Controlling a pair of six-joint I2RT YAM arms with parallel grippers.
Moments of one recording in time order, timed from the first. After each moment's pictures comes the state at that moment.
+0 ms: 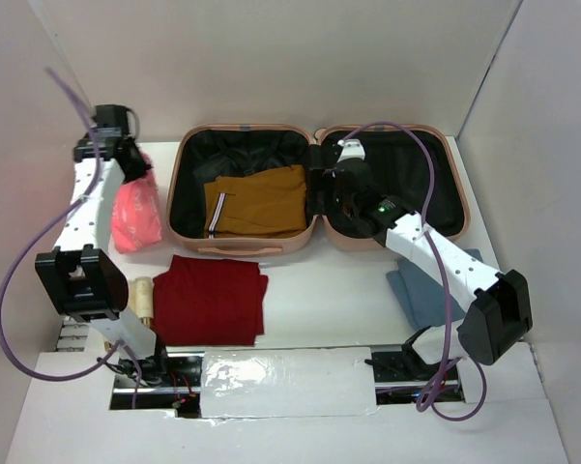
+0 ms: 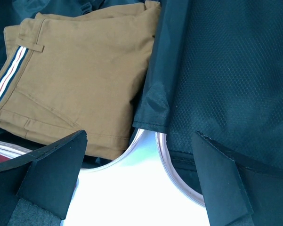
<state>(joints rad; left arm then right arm) 0.16 1.66 1.69 -0.88 -0.19 -0.39 0.58 1.38 1.17 -0.32 0.26 0.36</state>
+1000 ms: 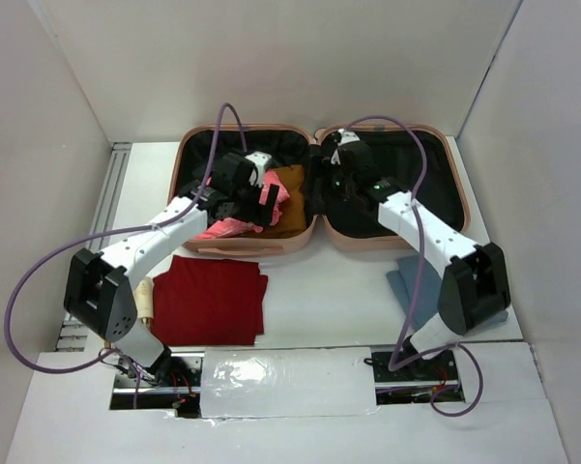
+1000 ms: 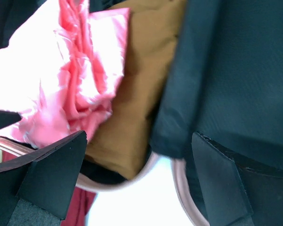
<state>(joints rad) -0.54 1.59 1.34 -0.57 -0.05 -0.17 0.46 1.53 1.24 -0.29 -0.02 0.43</state>
